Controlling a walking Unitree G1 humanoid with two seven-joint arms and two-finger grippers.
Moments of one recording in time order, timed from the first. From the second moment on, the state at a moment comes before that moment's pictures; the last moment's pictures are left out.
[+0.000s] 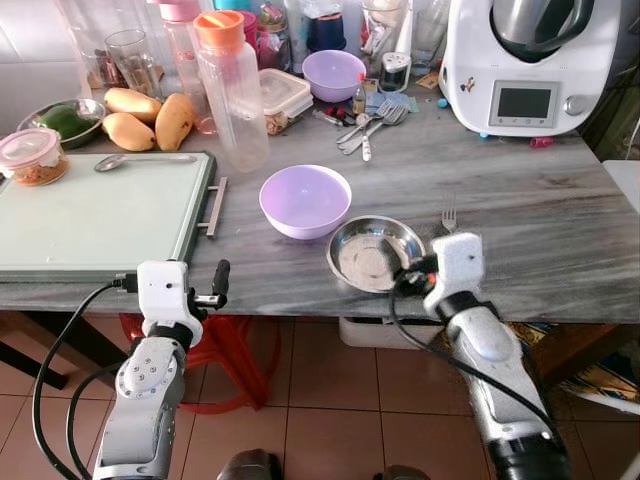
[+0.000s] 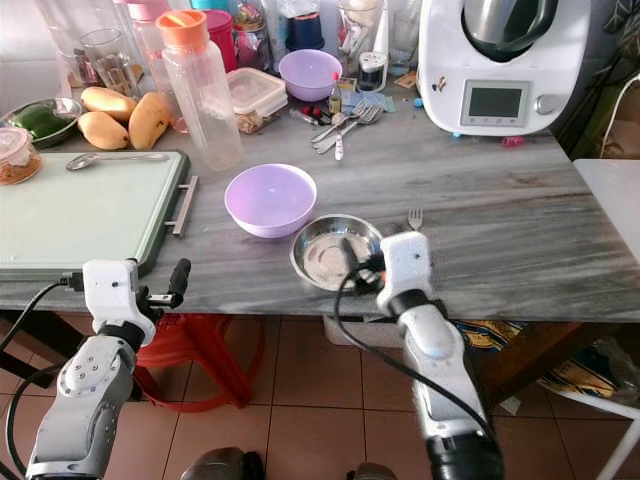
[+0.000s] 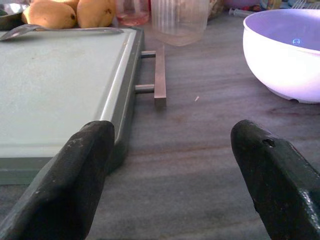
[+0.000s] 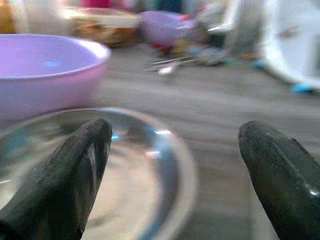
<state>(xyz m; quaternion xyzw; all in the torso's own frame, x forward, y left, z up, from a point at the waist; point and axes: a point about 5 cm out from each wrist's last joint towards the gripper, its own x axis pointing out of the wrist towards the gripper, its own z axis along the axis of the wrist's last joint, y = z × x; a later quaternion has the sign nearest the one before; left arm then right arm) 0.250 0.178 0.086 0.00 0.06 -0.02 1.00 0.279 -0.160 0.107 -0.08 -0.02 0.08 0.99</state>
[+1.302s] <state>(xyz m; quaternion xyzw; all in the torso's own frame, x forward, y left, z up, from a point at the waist) 0.249 0.177 0.087 0.00 0.06 -0.02 1.00 0.311 -0.218 0.087 -0.03 0.10 -0.04 0.99</state>
